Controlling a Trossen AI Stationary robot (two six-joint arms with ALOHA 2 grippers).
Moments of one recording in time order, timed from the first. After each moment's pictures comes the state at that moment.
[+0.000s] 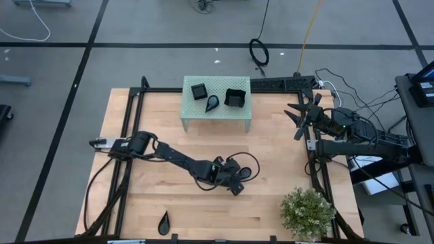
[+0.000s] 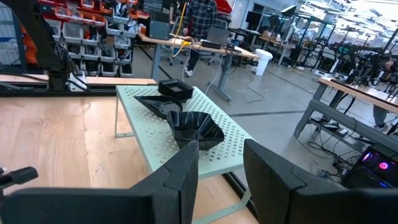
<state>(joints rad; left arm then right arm) -0.27 2.24 1.53 -0.22 -0.39 -0.79 -0.14 0.37 0.63 -0.37 0.39 -0.17</state>
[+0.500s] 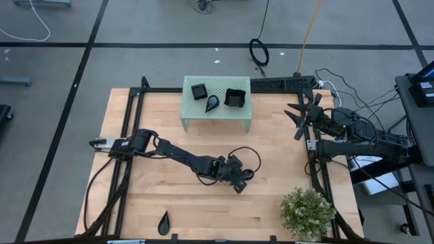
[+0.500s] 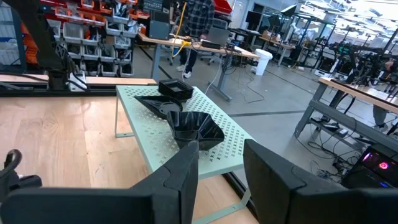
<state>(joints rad) -0.24 2.24 1.53 -0.18 -0.26 -0.85 -0.14 0.37 0.63 -0.37 0.39 -0.17</state>
